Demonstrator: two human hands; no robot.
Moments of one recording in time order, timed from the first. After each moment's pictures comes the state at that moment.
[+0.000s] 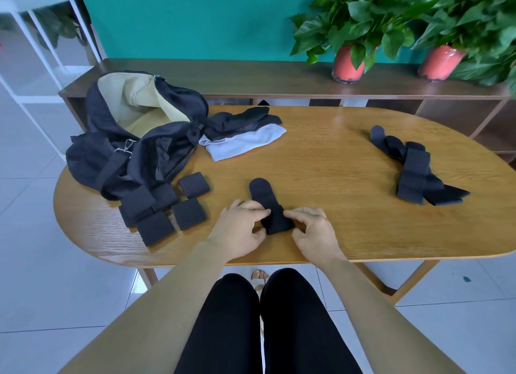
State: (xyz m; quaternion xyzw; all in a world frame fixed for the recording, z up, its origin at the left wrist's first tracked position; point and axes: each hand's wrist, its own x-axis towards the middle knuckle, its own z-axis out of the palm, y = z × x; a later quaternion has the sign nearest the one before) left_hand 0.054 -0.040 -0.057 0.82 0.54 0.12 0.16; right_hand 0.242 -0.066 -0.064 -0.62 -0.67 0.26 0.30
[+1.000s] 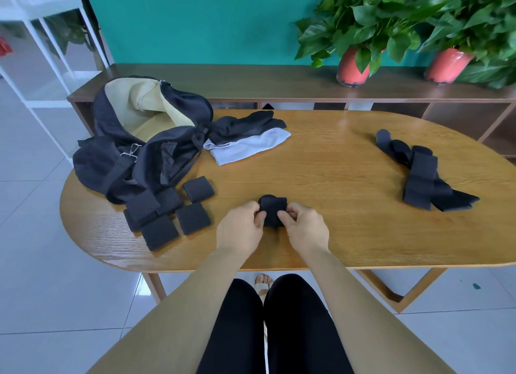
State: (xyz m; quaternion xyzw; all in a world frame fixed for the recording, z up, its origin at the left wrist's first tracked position) left_hand 0.068 -0.038 -0.056 0.70 0.65 0.25 0.15; right_hand 0.209 -0.042 -0.055 -0.72 -0.60 0.23 0.28
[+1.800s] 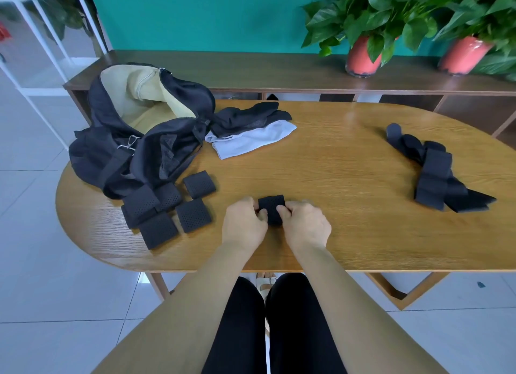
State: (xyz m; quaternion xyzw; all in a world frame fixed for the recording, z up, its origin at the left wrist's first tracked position) left_hand 0.073 -0.024 -0.063 0.62 0.70 0.28 0.22; right_hand 0.192 -0.027 -0.060 -0.77 -0.59 0.13 0.21
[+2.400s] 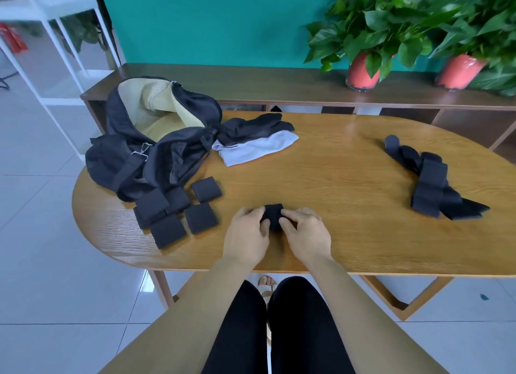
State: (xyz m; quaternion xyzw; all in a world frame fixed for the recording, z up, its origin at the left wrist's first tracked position) left_hand 0.068 -0.052 -0.057 0.70 0.63 0.30 0.17; right_hand 0.203 -0.047 -0.057 -0.70 -0.63 0.22 0.26
